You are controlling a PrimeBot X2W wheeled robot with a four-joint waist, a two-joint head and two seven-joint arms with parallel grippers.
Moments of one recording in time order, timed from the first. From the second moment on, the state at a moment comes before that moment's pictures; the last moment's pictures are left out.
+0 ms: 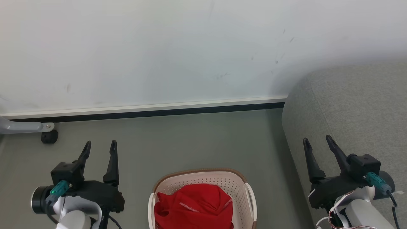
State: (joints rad) left arm -0.28 0.25 -0.29 0.38 -0.50 0.11 -0.20; right arm -0.32 -0.25 0.36 0.44 0.42 -0.03 -0.25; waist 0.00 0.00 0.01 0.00
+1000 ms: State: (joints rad) left arm -0.29 0.26 -0.30 0.33 -0.50 0.11 -0.20; right arm -0.38 -0.25 0.37 0.36 0.42 -0.04 -0.25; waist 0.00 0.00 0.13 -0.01
